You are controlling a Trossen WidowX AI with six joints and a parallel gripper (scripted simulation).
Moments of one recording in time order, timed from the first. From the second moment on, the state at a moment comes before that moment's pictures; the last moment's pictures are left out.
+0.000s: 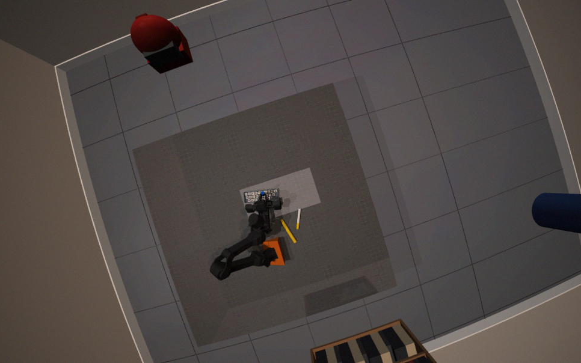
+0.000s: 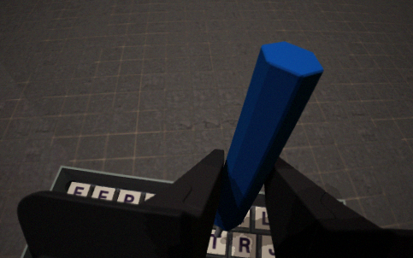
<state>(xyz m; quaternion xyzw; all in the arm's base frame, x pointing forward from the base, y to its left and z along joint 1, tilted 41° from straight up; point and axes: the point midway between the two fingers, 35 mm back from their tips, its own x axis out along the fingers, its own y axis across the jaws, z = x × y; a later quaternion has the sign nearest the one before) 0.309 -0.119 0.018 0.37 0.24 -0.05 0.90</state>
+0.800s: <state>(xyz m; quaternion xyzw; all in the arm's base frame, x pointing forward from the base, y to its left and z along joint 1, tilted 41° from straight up) 0.310 -0.113 0.011 0.37 0.24 -0.05 0.89</state>
